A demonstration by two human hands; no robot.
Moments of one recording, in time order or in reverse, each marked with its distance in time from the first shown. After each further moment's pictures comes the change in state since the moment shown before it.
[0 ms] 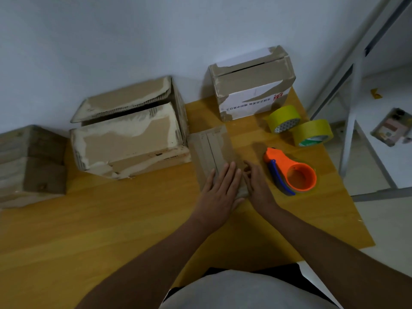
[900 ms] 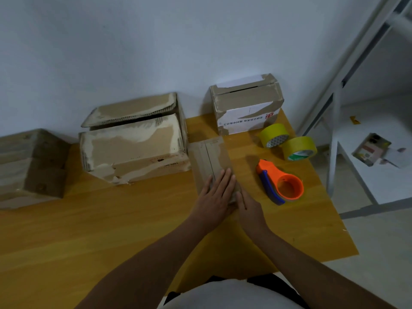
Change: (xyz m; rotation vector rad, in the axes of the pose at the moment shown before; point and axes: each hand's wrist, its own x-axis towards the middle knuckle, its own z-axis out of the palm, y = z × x) left_hand -0.002 0.001 -0.013 -0.043 -0.115 -0.035; right_hand -0.050 -0.023 0.009 0.107 0.041 0.115
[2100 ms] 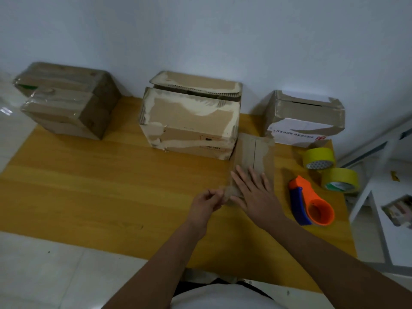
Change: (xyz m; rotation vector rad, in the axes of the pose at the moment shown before) left_hand -0.090 -0.014 0.023 -2.028 0.386 -0.962; right_hand 0.027 -0.036 0.025 -1.217 -0.346 -0.687
